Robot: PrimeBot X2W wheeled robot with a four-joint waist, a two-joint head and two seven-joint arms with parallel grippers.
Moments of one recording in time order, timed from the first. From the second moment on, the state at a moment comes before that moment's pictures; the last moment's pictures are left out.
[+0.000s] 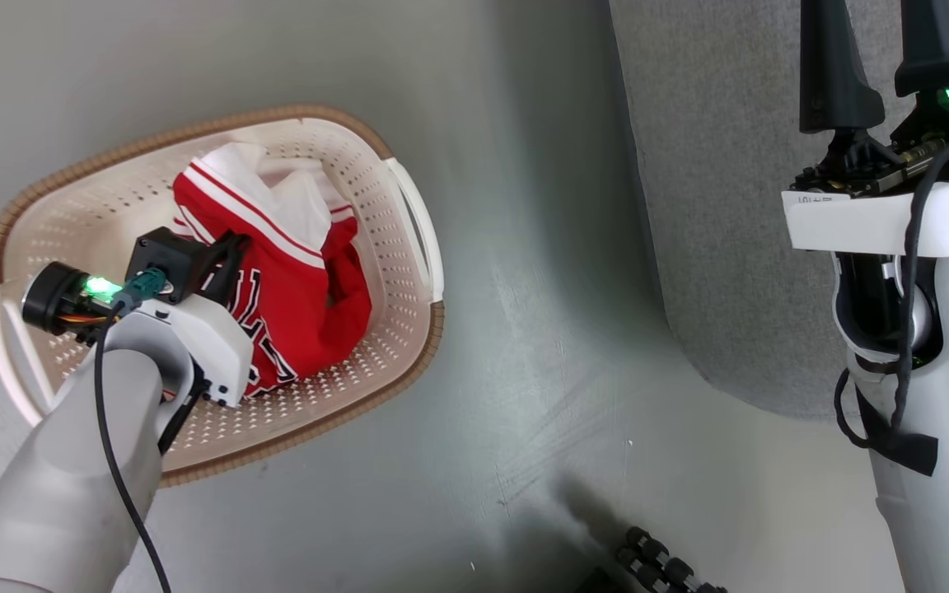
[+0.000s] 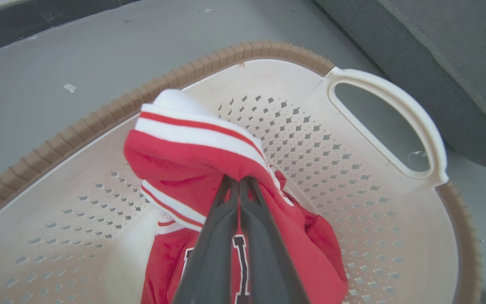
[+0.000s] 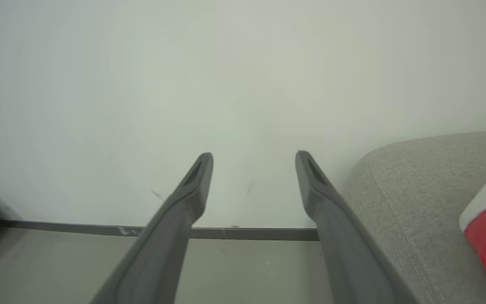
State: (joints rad) left arm -0.82 0.21 -0.56 0.88 -0.34 -0.12 -0.23; right arm -0.64 -0.05 0.07 -0.11 0.35 0.12 -0.26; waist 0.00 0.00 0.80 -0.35
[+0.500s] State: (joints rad) left arm -0.74 0.17 -0.56 0.79 -0.37 -0.13 -0.25; right arm -0.58 -0.06 0.06 -0.08 0.31 0.12 -0.26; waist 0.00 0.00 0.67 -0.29
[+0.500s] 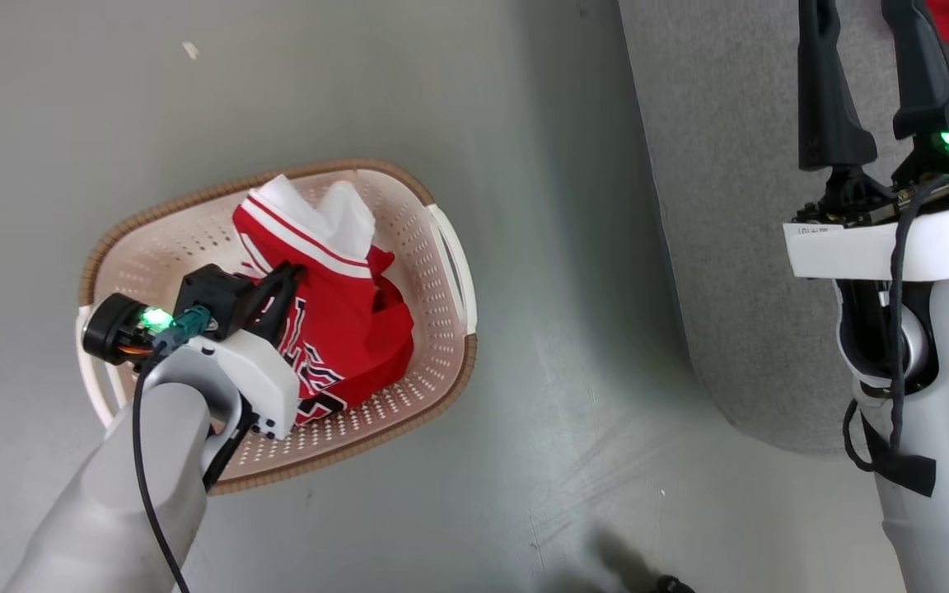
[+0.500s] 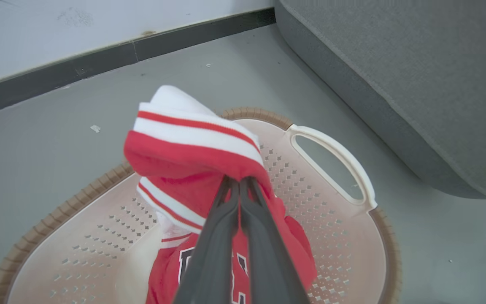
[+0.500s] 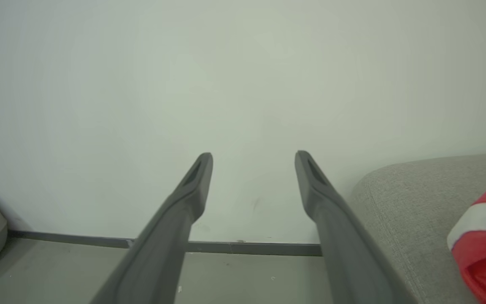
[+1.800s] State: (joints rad) left arm -0.56 0.13 -0.50 0.38 -0.40 -0.13 -0.25; right arm -0.39 -0.14 0.09 0.00 0.32 0.12 -0.26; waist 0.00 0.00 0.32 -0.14
